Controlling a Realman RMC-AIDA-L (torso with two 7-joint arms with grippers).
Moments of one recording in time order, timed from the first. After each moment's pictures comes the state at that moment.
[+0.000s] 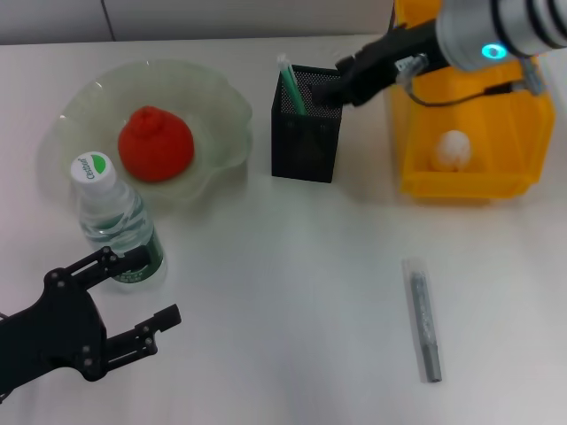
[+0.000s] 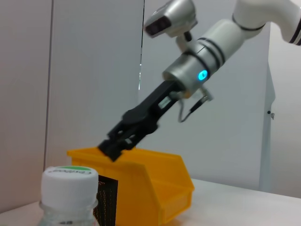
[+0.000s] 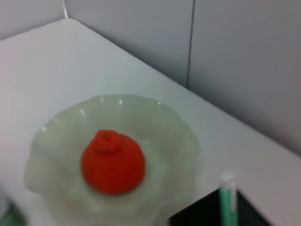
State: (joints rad) left arm -0.15 -2.06 0.76 0.49 1.71 1.79 -0.80; right arm 0.69 2.08 -1.40 -1.35 -2.40 -1.23 2.54
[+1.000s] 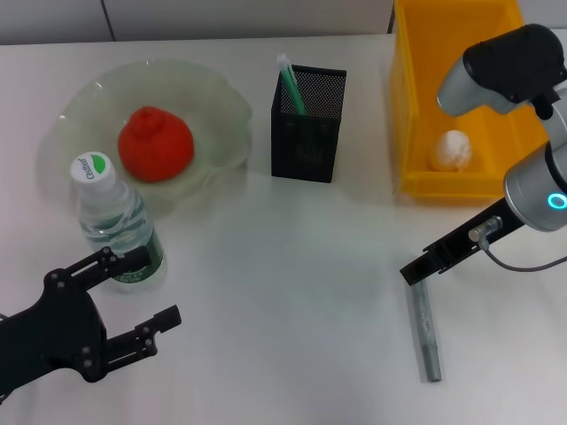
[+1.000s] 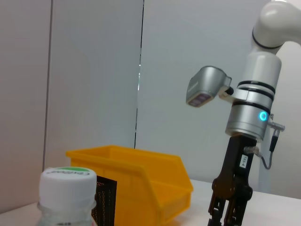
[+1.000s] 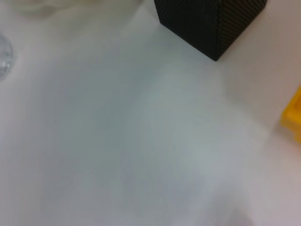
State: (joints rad) left arm -0.15 -2.06 0.76 0.49 1.71 1.79 -0.80; right arm 0.51 2.09 -1.52 -1.43 -2.56 -1.59 2.87
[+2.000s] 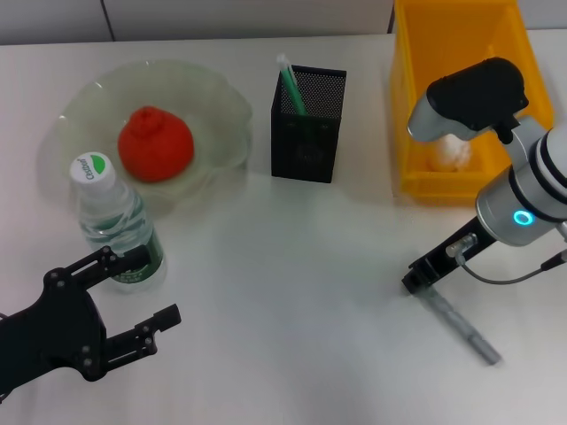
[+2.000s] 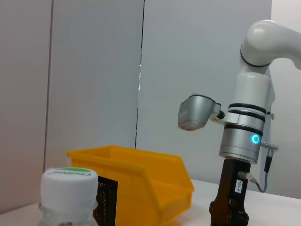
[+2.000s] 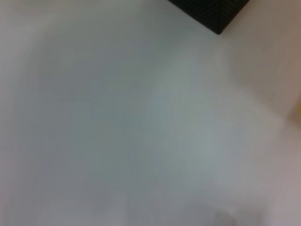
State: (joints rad) left arm -0.15 -2.06 0.76 0.49 1.71 1.79 -0.80; right arm 0.58 2.09 -1.59 -1.21 -2.56 -1.47 2.88
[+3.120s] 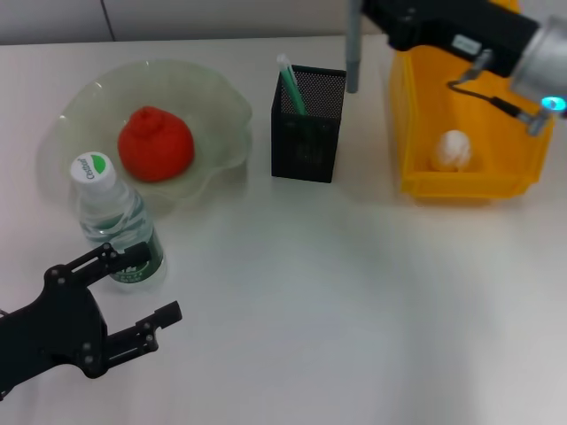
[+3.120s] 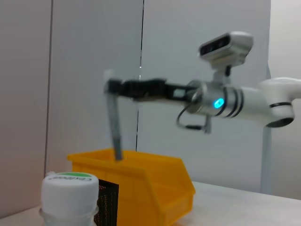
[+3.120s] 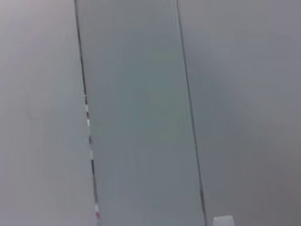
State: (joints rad) left arm -0.15 -2.07 0.76 0.49 1.71 1.79 -0.80; right arm 0.47 2.08 -1.31 -0.82 -1.10 -1.07 1.25
